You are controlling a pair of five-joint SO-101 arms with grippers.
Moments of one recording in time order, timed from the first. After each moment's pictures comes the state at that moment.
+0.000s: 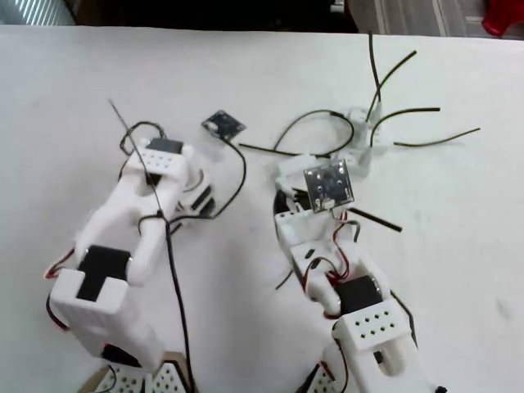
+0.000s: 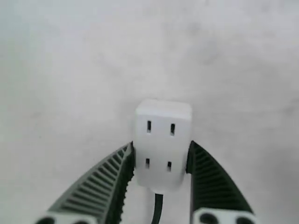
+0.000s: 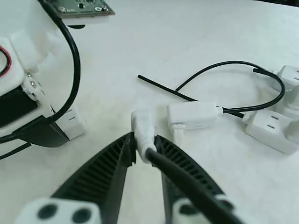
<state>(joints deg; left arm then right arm) 5.8 13.1 18.5 61.7 -26.2 -22.2 -63.7 77.4 25.0 -0.3</state>
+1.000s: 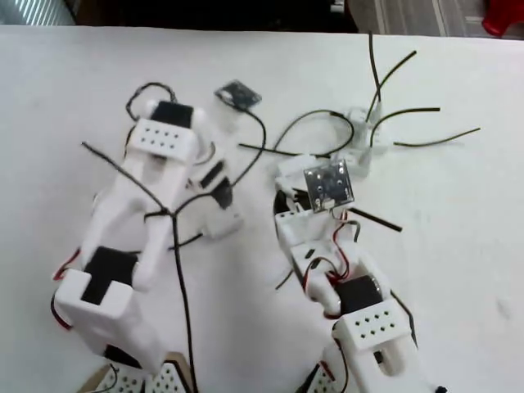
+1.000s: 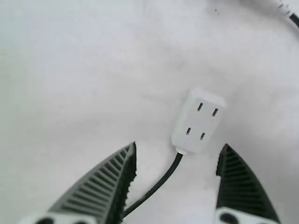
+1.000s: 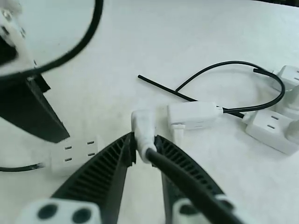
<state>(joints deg) 8.7 12.4 -5.7 86.9 -22.6 -22.2 -63.7 77.4 25.0 -0.3</state>
